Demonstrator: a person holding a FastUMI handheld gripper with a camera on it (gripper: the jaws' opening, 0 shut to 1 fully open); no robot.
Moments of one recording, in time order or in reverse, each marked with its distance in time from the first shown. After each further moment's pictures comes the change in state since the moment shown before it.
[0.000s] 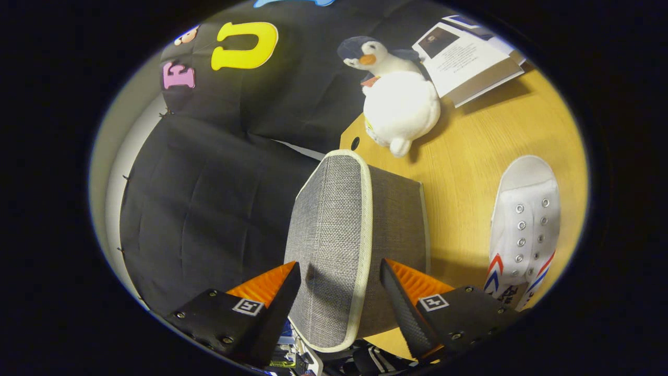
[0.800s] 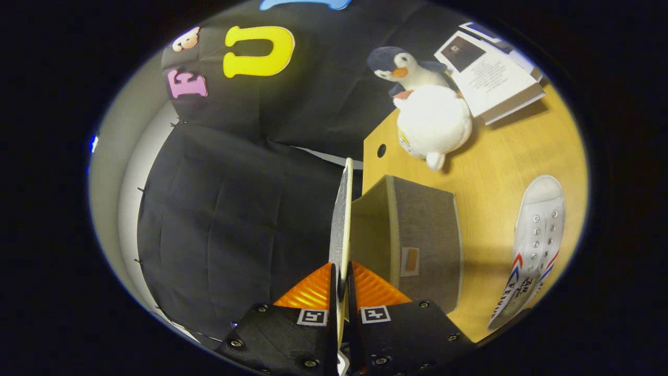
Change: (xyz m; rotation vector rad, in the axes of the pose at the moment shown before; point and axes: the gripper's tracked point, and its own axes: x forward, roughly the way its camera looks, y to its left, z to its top) arm -0.027 0.089 0.028 -0.021 -0.016 0.062
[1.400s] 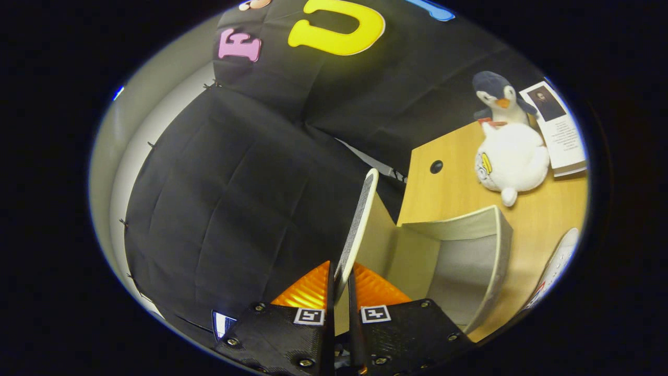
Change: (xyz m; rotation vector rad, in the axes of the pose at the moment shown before) arm 0.084 0.129 -0.010 -0.223 0.035 0.065
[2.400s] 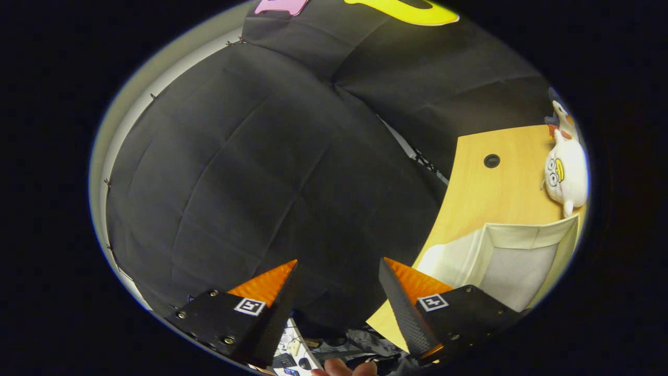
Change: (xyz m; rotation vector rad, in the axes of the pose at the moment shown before) arm 0.118 0.052 -0.040 -0.191 0.124 -0.059
